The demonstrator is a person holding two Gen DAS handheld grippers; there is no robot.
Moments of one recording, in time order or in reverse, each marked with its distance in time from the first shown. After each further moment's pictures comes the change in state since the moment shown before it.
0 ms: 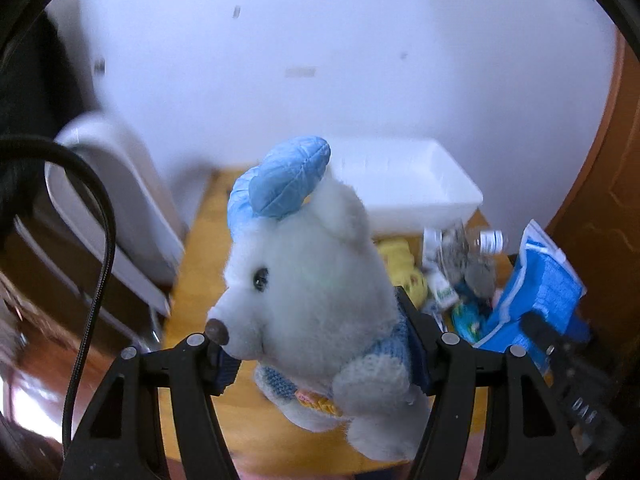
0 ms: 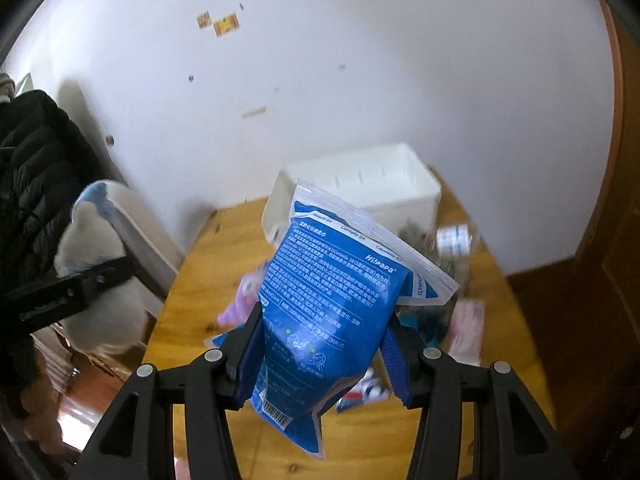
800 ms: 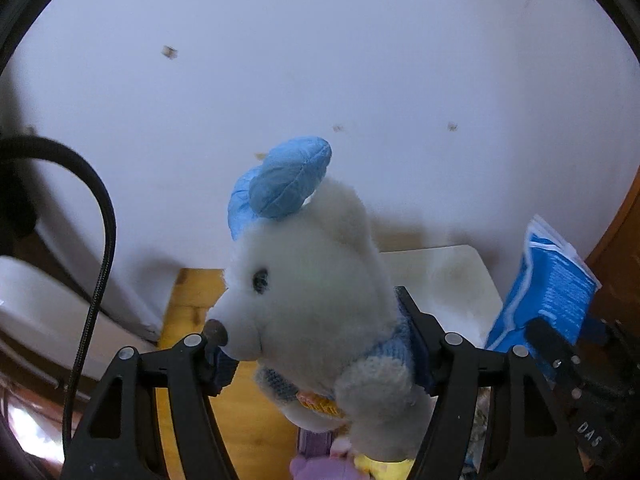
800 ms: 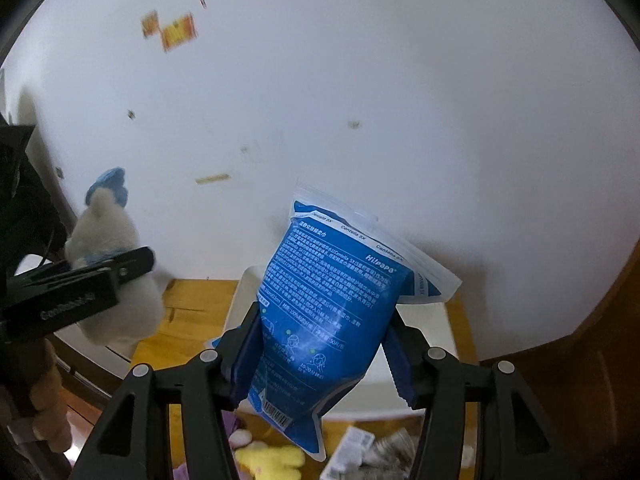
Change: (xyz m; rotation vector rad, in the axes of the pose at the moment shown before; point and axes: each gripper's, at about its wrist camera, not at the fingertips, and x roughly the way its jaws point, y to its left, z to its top) left arm 0.193 0.000 0.231 -0.083 -0.002 0.017; right arm 0.185 -0.010 0.223 -0.119 0.014 -0.049
